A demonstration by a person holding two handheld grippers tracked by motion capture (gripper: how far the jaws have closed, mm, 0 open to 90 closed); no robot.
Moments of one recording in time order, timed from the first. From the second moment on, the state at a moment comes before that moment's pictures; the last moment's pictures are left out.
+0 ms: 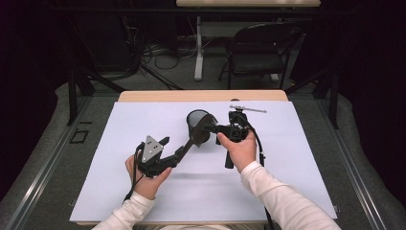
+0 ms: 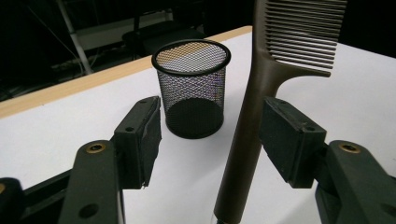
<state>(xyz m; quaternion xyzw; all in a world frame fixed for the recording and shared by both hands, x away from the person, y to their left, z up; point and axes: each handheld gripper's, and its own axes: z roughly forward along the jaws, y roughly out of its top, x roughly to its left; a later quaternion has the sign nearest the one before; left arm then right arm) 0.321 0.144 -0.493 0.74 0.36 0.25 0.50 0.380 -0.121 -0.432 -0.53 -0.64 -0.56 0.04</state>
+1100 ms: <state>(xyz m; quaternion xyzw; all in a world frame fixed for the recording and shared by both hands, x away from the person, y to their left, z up) 0.333 0.168 -0.490 0.72 0.41 0.26 0.51 0.384 -0.133 -0.407 -0.53 -0.64 -0.56 0.01</state>
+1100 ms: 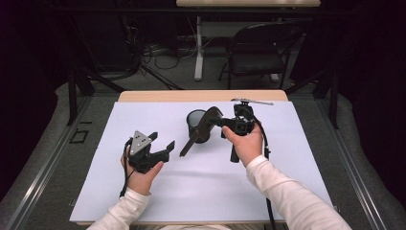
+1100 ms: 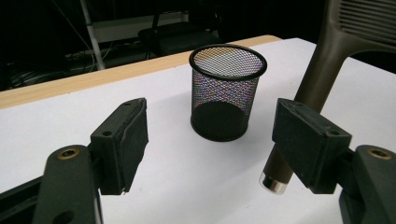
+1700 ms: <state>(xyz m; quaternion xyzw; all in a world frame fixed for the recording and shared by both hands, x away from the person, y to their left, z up) 0.335 0.172 -0.491 0.71 0.42 0.24 0.52 0.400 -0.138 -0.379 -0.52 -0.63 -0.57 -0.02</state>
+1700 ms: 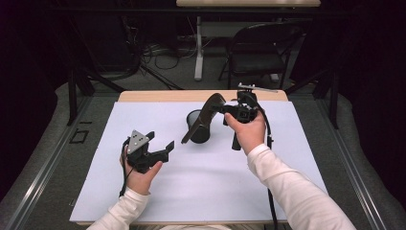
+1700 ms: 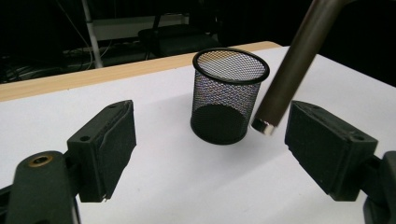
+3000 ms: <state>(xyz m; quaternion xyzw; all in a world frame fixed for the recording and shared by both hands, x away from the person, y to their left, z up) 0.337 0.173 -0.496 0.71 0.43 0.23 0.51 0.446 -0.141 -0.349 -0.56 -0.60 -0.57 -0.08</state>
